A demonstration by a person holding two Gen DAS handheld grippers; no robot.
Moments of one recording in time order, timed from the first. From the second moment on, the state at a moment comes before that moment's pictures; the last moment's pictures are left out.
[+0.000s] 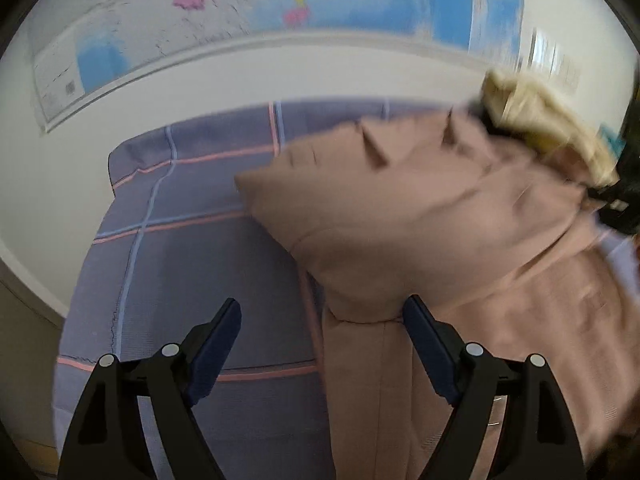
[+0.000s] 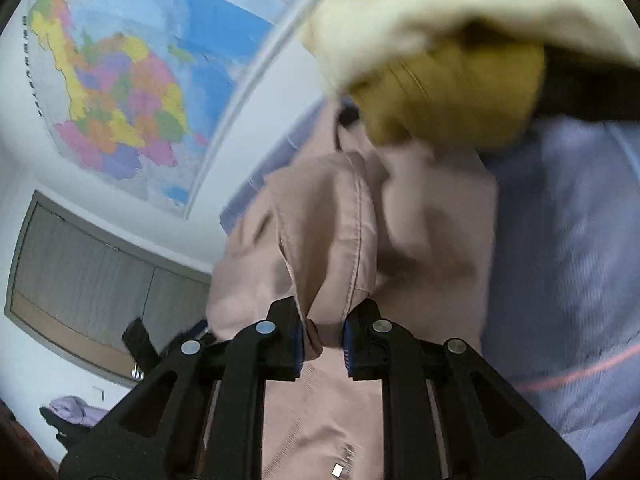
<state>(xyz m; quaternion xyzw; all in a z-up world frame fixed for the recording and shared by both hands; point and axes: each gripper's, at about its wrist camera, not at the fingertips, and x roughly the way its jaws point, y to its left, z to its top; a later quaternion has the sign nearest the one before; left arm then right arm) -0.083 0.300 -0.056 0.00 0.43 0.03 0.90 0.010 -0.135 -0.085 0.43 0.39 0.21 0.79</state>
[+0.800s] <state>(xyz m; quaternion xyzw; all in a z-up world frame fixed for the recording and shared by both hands) -0.081 0.285 -0.026 0.00 0.38 -0.04 0.92 0.014 -0.138 -0.081 0.36 0.40 0.17 0.83</state>
